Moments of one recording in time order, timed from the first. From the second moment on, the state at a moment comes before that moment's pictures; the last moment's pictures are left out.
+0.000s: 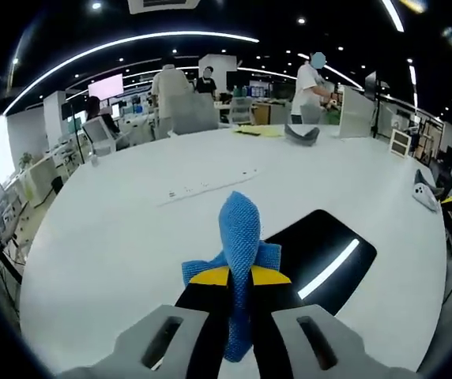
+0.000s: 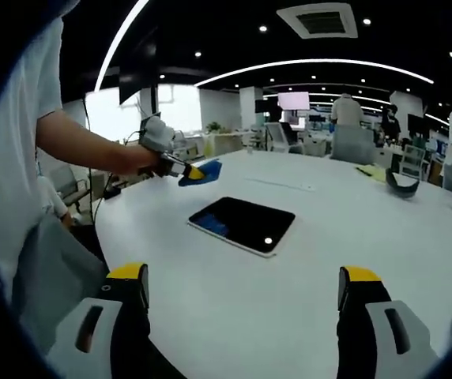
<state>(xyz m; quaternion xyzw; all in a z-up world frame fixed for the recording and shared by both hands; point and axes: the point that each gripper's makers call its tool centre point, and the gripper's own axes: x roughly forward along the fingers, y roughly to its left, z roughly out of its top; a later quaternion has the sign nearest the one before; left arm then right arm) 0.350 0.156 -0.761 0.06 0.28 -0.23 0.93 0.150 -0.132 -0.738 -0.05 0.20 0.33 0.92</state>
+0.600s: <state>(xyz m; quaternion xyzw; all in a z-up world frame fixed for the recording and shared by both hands) 0.372 0.151 -0.755 0.07 0.27 -0.23 0.93 0.153 -0.134 -0.737 -0.05 0.19 0.32 0.93</state>
